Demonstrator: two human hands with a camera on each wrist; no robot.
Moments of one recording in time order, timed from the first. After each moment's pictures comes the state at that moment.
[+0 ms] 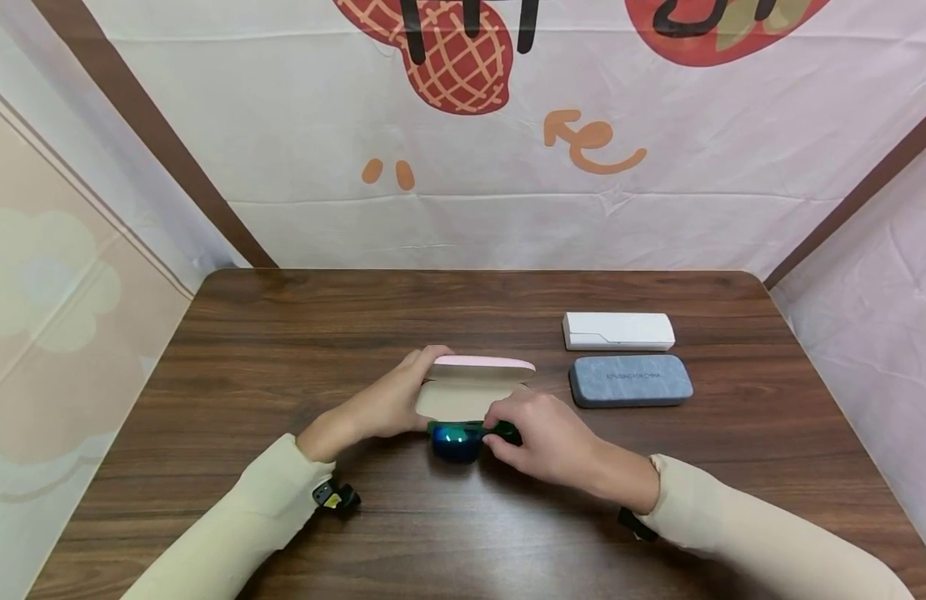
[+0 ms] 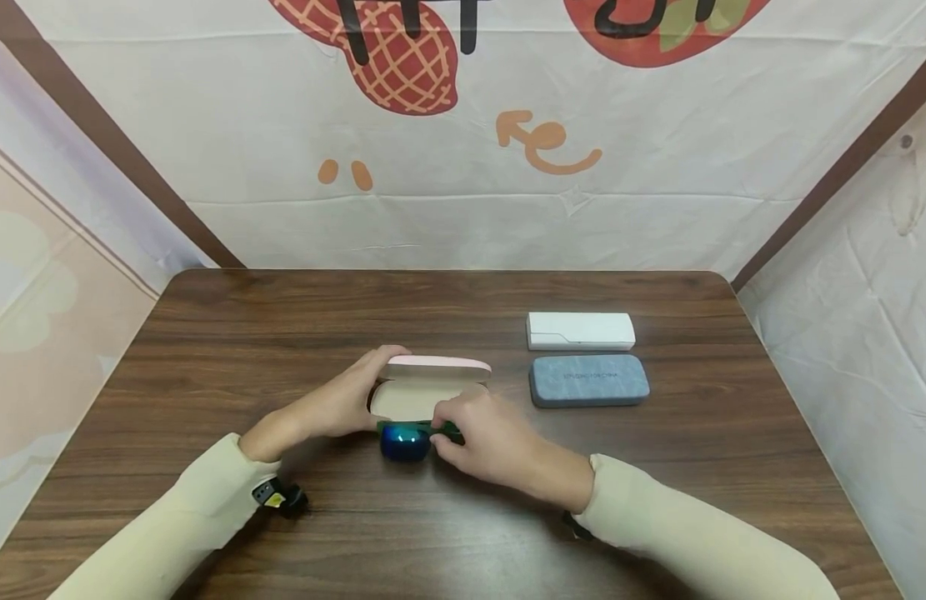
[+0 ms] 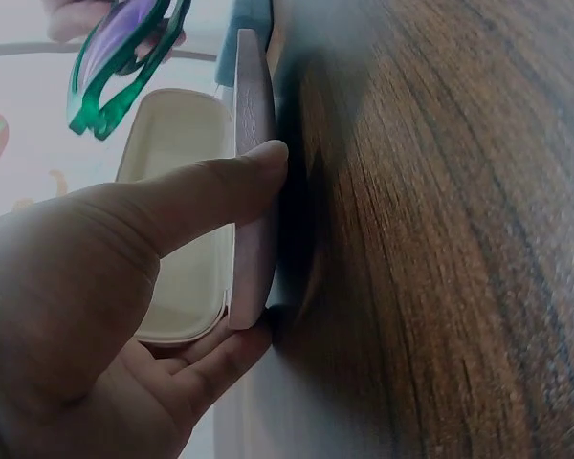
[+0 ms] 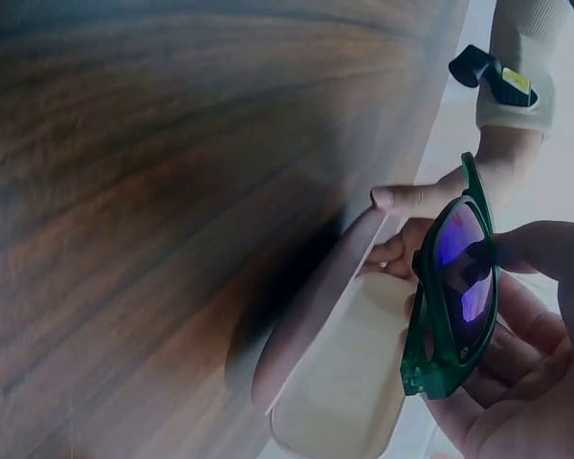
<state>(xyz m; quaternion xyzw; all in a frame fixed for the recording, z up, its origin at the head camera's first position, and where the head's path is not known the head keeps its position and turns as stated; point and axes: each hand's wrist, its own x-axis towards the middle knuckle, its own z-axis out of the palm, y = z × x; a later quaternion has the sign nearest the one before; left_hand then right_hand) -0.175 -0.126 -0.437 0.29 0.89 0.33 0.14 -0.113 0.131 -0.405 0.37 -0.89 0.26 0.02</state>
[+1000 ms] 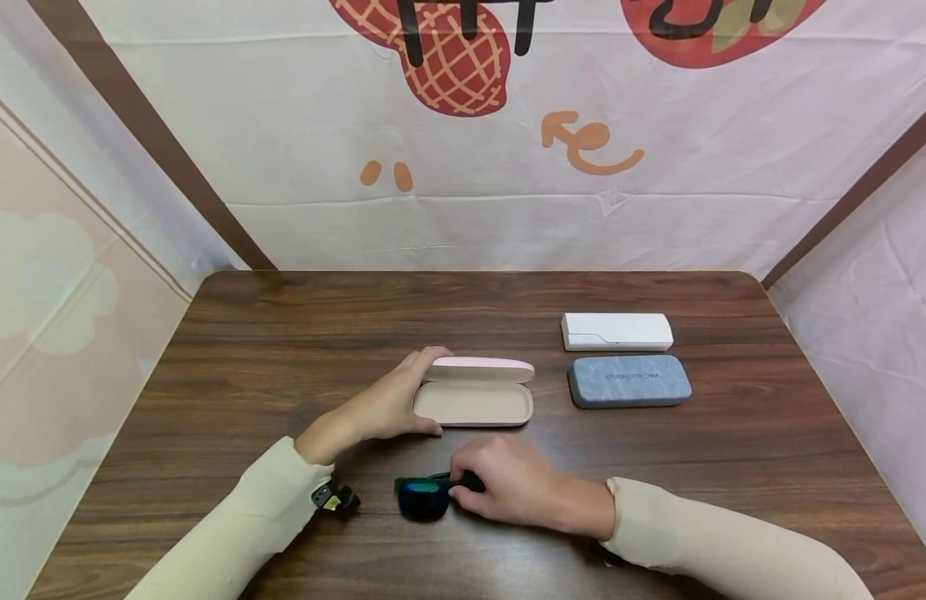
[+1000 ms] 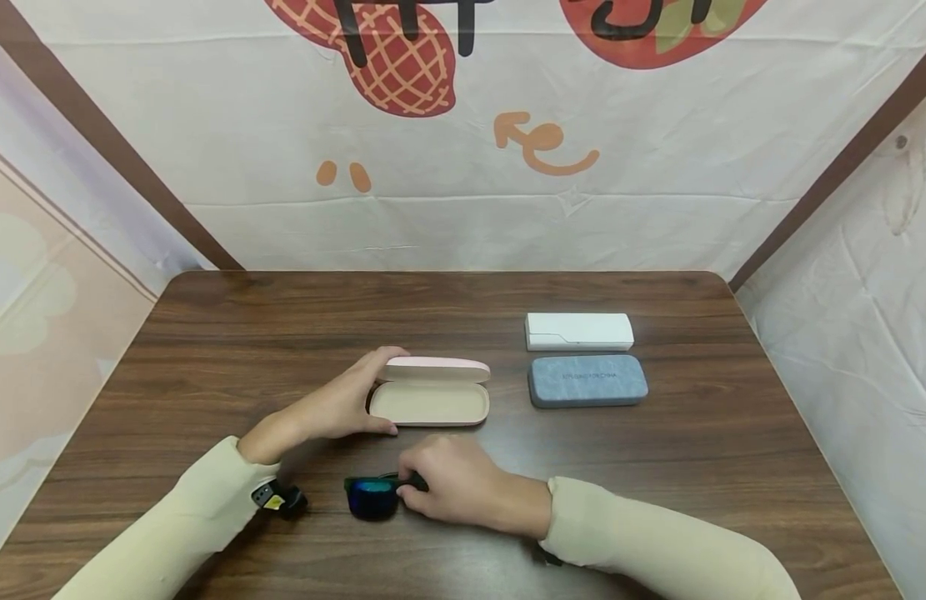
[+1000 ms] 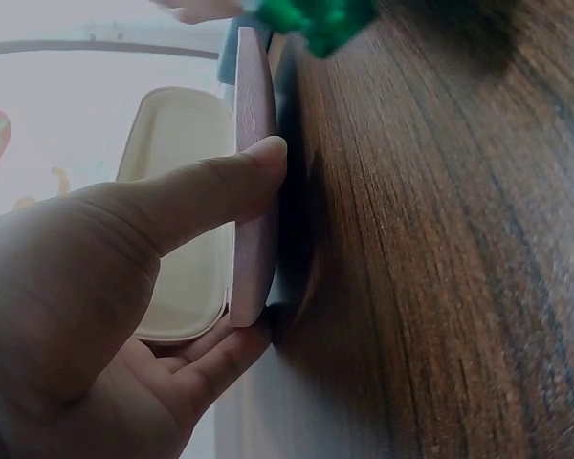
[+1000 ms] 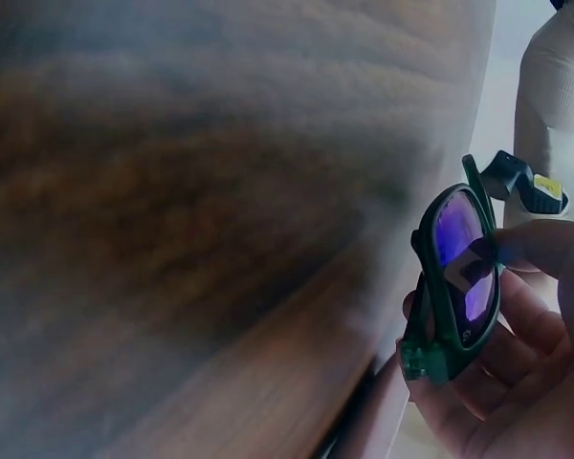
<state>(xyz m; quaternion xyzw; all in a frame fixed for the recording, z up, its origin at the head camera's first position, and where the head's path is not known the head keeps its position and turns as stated) -0.175 -0.126 -0.437 0.28 0.89 0.33 0.14 -0.091 0.096 -0.437 0.42 -0.87 0.25 -0.04</state>
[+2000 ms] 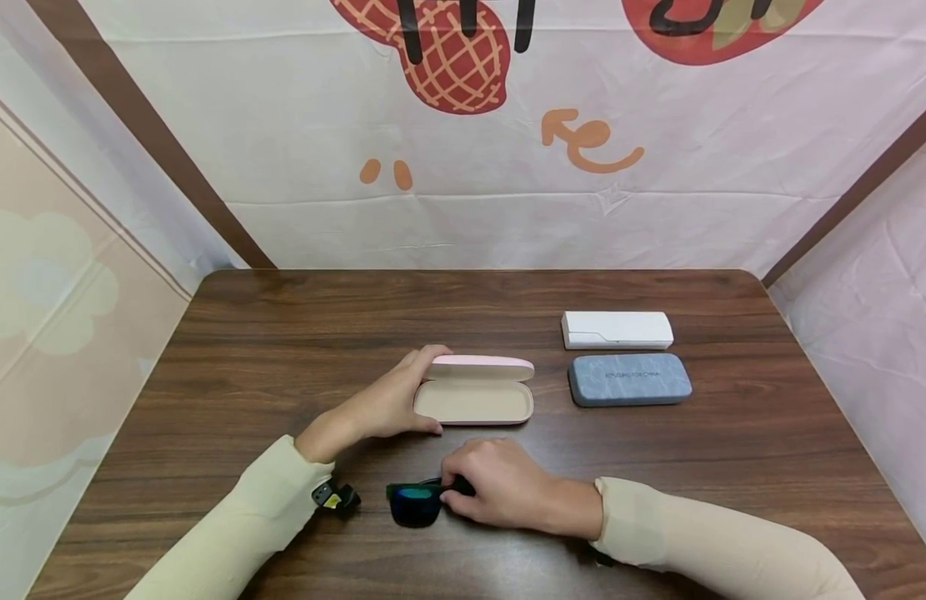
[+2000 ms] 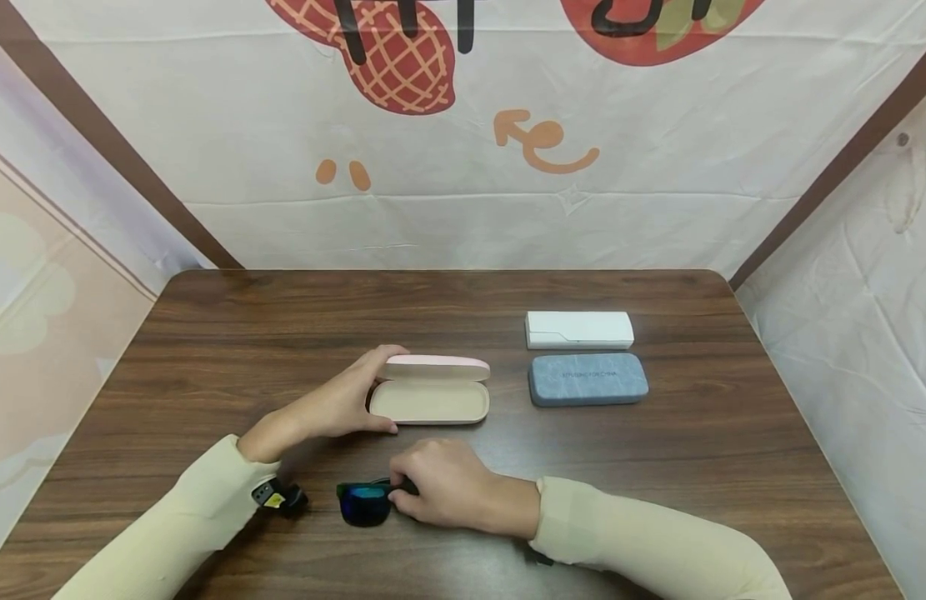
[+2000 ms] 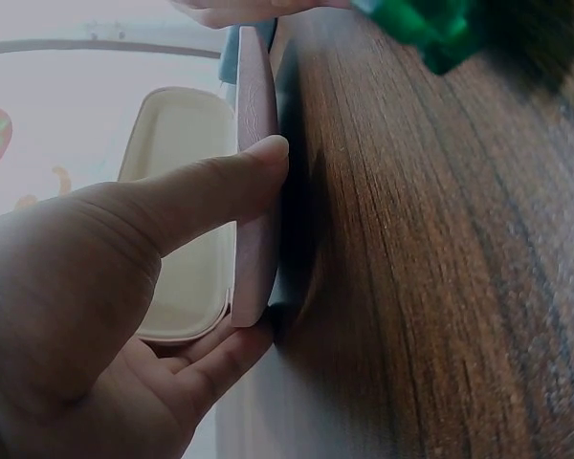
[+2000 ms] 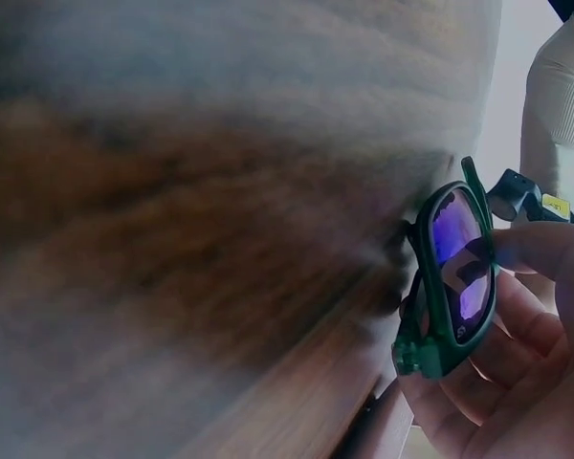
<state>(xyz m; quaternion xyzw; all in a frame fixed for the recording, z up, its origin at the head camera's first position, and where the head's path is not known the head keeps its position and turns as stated) -0.175 -0.127 -0.437 0.30 0.89 0.33 0.13 -0.089 0.085 -0.441 0.42 -0.88 0.22 -0.06</state>
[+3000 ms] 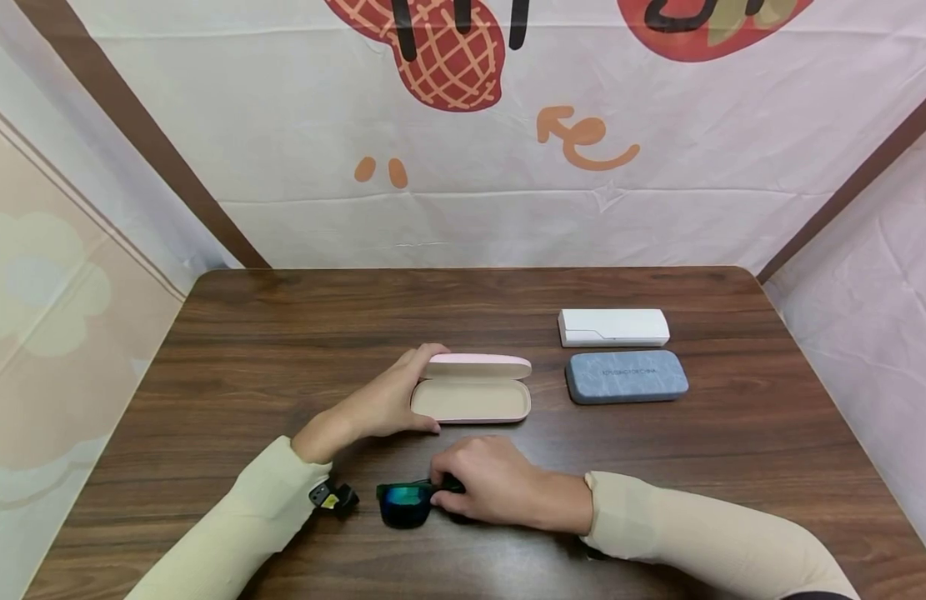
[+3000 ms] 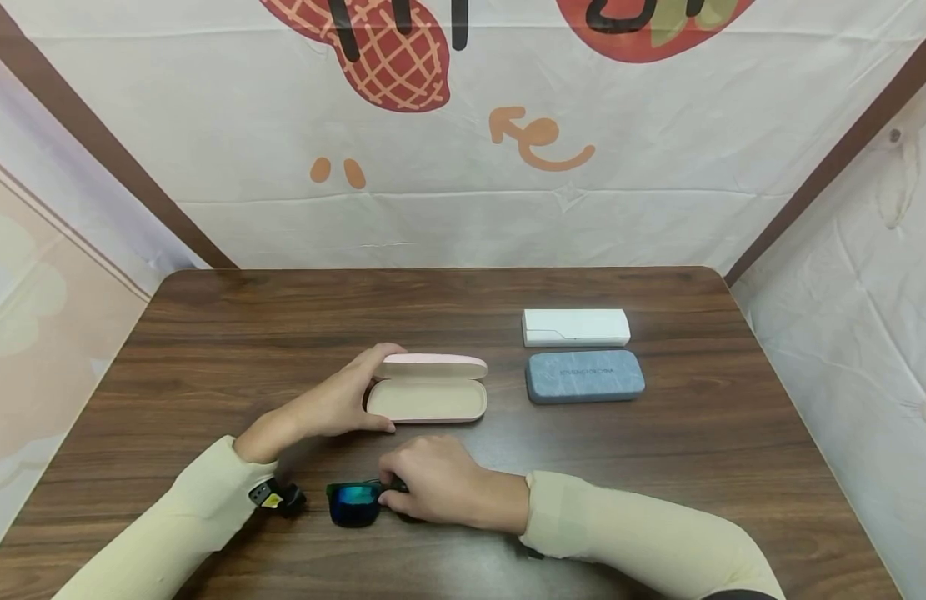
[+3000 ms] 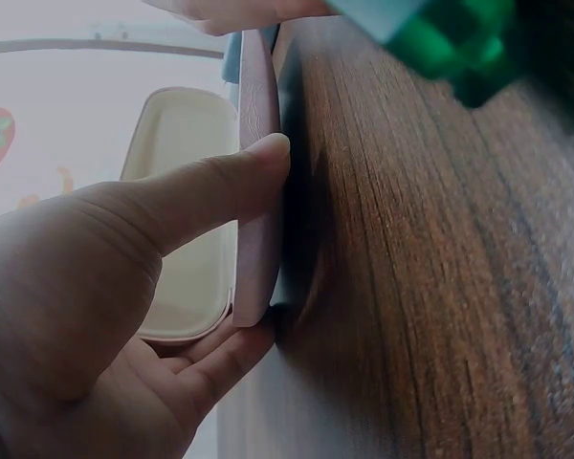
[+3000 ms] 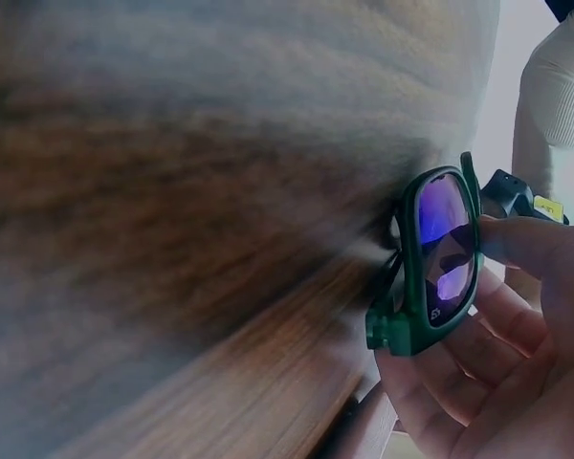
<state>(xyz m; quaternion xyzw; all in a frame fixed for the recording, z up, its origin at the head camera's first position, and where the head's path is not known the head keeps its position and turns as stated) -0.177 -0.127 -0.439 0.29 0.89 0.33 0.14 -0.091 0.078 -0.438 0.42 -0.88 0.20 -0.07</state>
